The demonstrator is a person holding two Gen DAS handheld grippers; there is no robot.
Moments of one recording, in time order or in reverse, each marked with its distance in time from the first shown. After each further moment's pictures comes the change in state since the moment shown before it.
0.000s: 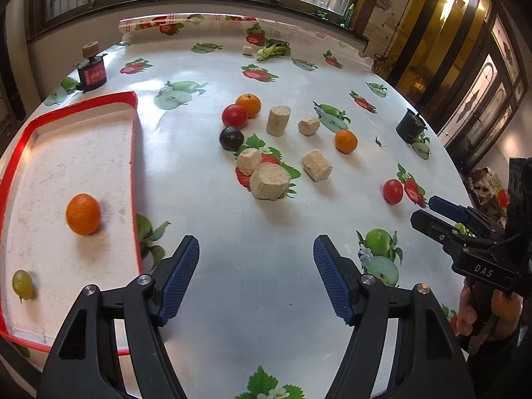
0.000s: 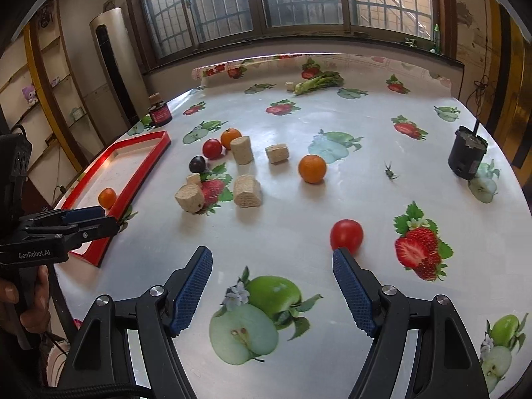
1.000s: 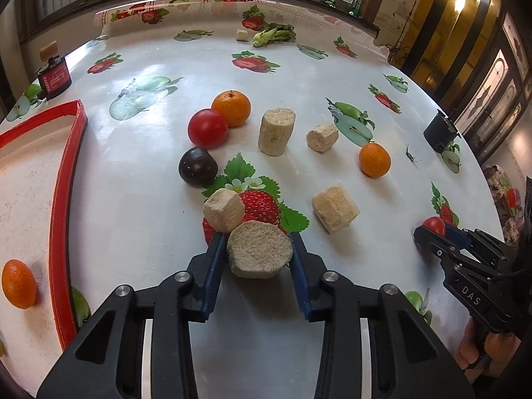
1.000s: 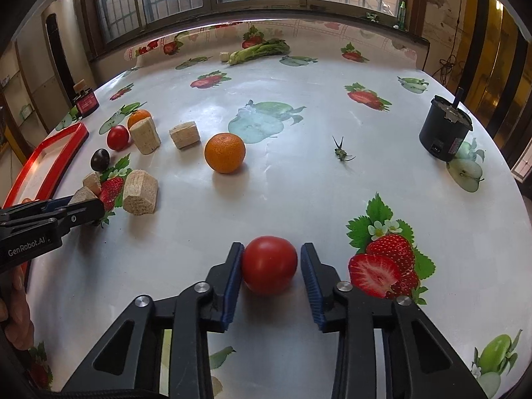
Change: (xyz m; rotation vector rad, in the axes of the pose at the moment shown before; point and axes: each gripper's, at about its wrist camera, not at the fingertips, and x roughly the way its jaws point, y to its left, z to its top) left arm 0.082 -0.011 0.042 -0.003 0.036 0.029; right arm 0.068 -0.035 0.013 0.030 0.083 -0.169
